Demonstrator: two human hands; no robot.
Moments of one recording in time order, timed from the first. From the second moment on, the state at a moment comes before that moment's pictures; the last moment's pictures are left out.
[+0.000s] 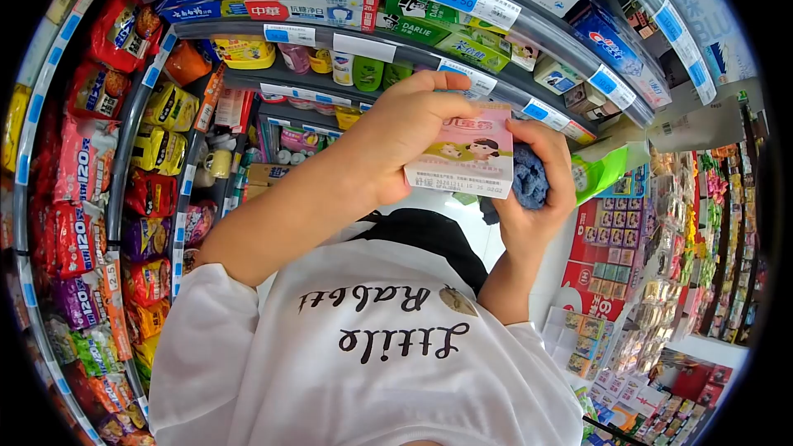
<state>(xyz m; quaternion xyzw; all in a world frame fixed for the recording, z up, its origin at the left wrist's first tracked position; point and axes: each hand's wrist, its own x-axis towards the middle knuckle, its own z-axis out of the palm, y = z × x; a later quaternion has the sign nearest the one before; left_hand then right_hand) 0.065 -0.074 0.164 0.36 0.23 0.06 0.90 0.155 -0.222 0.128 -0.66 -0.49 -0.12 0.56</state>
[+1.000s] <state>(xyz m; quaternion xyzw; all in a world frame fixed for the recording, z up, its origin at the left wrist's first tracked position) 0.071 -0.074 0.157 0.30 0.23 0.05 0.92 0.158 -0.226 0.120 -0.65 -0.44 -0.06 0.62</state>
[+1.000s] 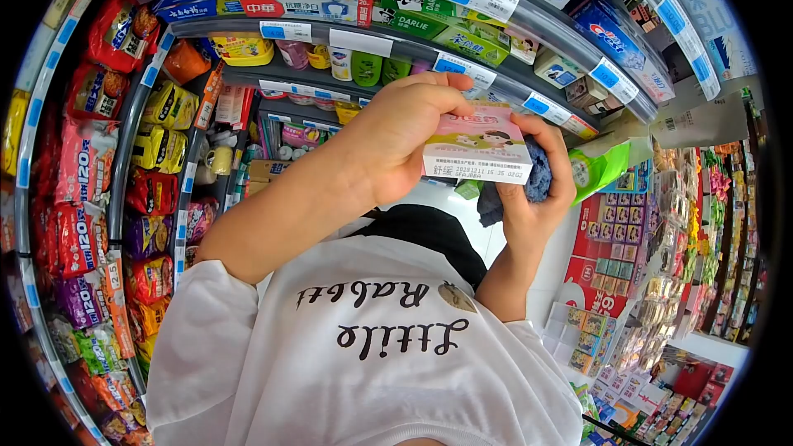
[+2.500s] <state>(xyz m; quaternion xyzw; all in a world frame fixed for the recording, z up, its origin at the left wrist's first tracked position) 0.246 -0.054 0.063 0.77 -0.18 0.54 0.28 0.182 -0.271 0.085 -0.75 -0.26 -0.03 0.61</state>
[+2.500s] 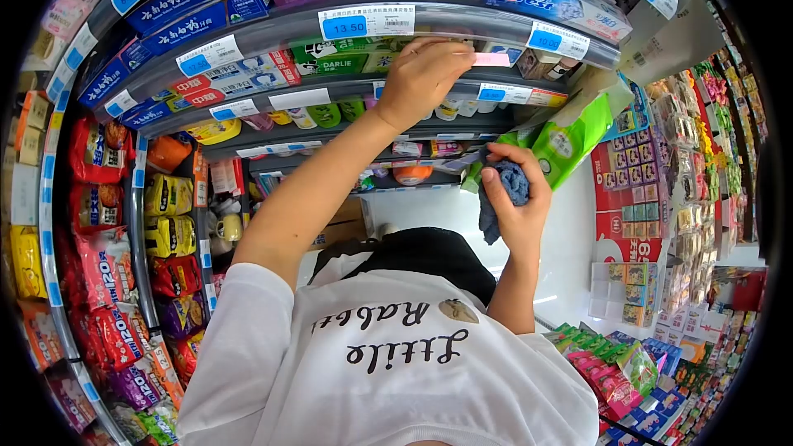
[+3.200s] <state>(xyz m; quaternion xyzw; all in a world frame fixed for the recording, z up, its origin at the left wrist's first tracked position) 0.259 -0.043 0.056 0.92 0.03 0.39 0.10 0.185 -0.233 0.081 -0.75 -0.34 0.03 0.57</state>
